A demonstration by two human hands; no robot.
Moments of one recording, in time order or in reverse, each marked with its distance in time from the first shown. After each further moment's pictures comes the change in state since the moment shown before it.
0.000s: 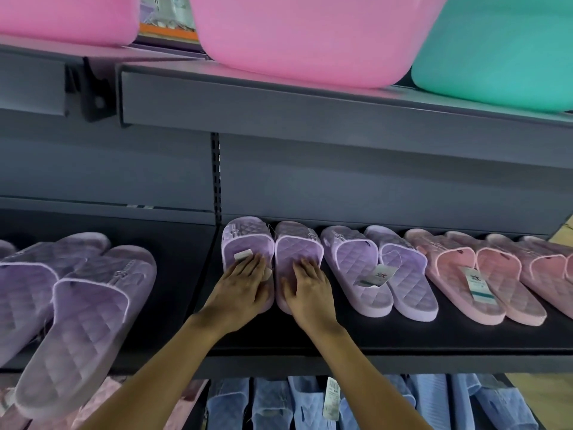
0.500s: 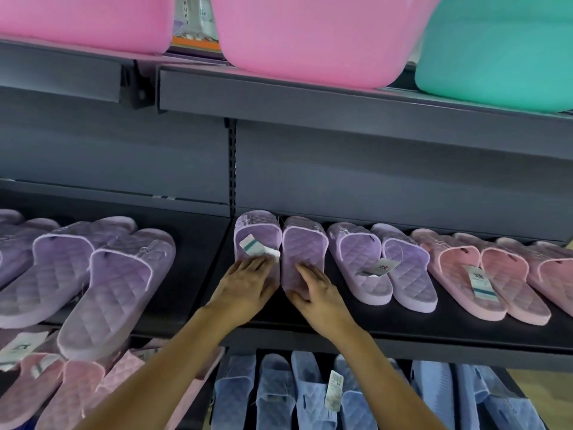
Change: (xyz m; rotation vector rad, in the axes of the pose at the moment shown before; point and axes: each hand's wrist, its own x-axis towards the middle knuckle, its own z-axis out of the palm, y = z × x) left_hand -0.024 0.030 -0.034 -0.073 -0.028 -0.055; right_hand -0.038 0.006 -0.034 0.163 -0.154 -0.148
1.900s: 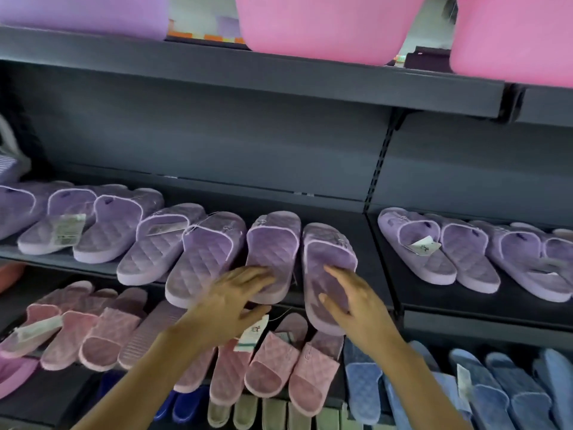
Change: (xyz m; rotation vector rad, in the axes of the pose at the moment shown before) left_hand -0.210 -0.260 -0.132 -0.103 0.131 0.166; right_hand -0.005 -0.245 0.140 0.025 0.066 -0.098
